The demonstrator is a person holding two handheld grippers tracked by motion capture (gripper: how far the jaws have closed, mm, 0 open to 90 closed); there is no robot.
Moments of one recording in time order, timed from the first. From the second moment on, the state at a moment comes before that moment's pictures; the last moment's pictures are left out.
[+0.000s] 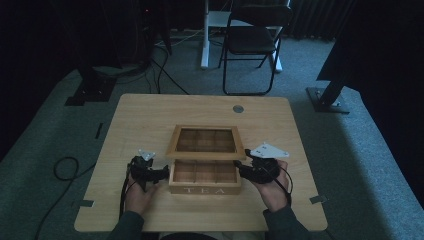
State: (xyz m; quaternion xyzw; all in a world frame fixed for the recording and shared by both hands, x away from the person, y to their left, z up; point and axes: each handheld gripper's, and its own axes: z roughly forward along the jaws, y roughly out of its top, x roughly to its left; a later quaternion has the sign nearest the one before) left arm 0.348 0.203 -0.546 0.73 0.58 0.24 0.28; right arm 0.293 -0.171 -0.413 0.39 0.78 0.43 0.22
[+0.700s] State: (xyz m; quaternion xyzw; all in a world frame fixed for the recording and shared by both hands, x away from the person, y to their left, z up) left arm 0.348 0.203 -0.546 0.73 0.58 0.24 0.28; right arm 0.283 -0.171 -0.433 0.39 0.79 0.43 0.21
